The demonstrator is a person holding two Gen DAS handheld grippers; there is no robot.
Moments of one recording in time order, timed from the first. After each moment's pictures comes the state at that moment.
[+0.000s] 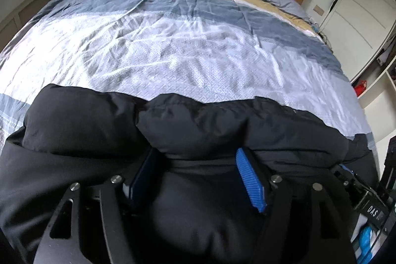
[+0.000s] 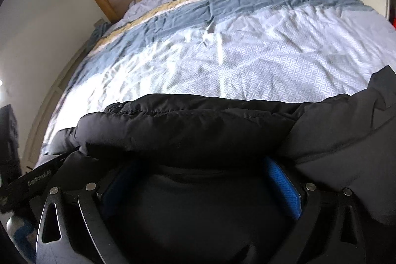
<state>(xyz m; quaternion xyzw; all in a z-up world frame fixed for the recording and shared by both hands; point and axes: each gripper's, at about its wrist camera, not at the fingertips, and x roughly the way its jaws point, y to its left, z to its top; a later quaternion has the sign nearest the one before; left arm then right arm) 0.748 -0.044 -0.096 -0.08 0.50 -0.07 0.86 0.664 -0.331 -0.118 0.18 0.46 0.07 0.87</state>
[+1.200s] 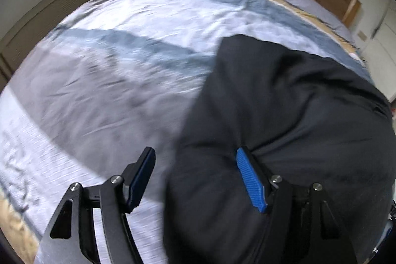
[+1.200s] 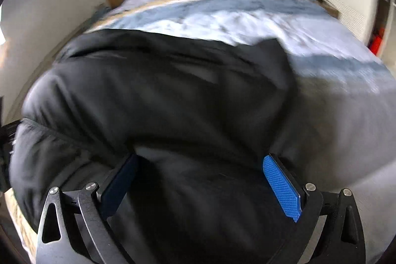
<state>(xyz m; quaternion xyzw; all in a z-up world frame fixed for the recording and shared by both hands) 0.593 0.140 -0.094 -0.10 0.50 0.09 0.86 0.507 -0.425 -0.107 0.08 0.47 0.00 0.88</state>
